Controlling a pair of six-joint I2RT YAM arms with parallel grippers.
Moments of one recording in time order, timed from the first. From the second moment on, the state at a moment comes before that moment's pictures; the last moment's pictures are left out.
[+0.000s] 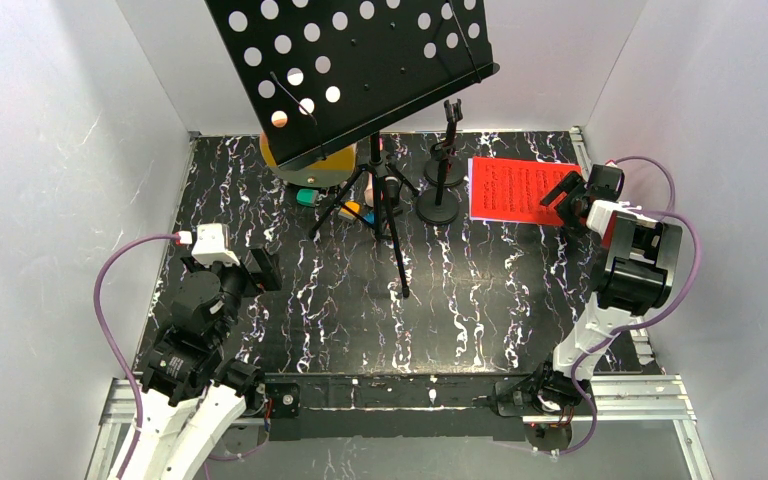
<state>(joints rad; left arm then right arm) -0.40 0.37 0.71 -0.59 -0.33 -0.24 -0.28 1.87 1.11 -0.06 -0.14 0.52</state>
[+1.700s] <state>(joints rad) -0.39 0.43 0.67 -0.54 -0.11 -0.20 0.75 1.43 0.66 0.43 -0.14 0.36</state>
